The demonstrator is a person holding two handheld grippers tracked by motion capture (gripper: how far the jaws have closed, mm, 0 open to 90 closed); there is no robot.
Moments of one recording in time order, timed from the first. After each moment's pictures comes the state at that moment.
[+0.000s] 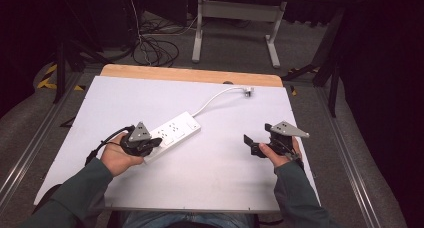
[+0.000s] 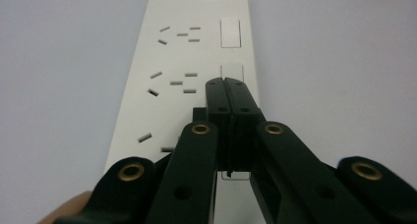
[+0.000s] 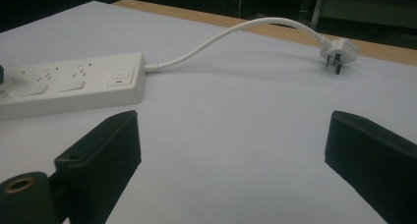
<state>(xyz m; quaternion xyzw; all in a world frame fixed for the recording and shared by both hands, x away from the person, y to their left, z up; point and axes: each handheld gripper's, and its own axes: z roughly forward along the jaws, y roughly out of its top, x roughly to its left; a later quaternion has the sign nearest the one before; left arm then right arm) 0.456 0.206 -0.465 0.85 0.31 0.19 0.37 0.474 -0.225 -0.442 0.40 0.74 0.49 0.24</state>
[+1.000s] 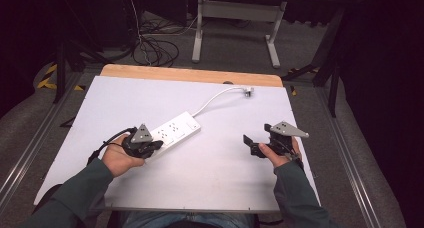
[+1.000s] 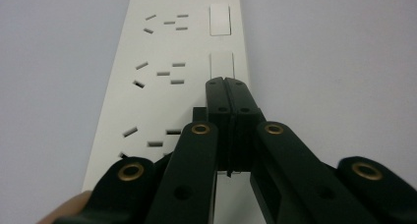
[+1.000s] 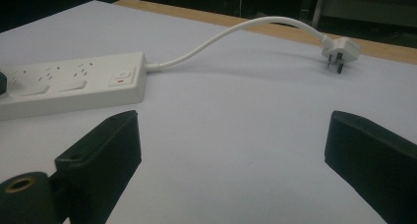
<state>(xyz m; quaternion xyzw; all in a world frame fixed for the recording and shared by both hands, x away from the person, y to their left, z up) 0.456 0.204 -0.469 0.86 0.30 0.18 0.37 0.474 -0.224 -0.443 0.41 0.74 0.49 0.24</state>
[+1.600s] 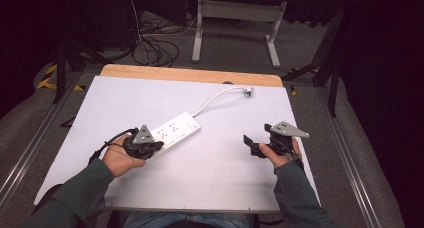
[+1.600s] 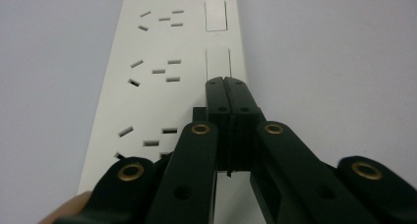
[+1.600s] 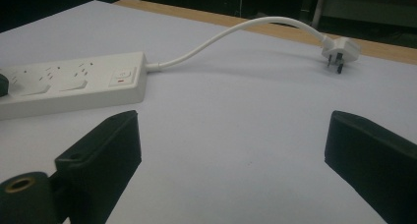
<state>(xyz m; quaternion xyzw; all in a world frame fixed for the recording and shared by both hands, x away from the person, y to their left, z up) 0.455 0.202 -0.470 0.87 0.30 0.18 0.36 0.473 -0.225 -0.443 0.41 0.74 0.49 0.24</state>
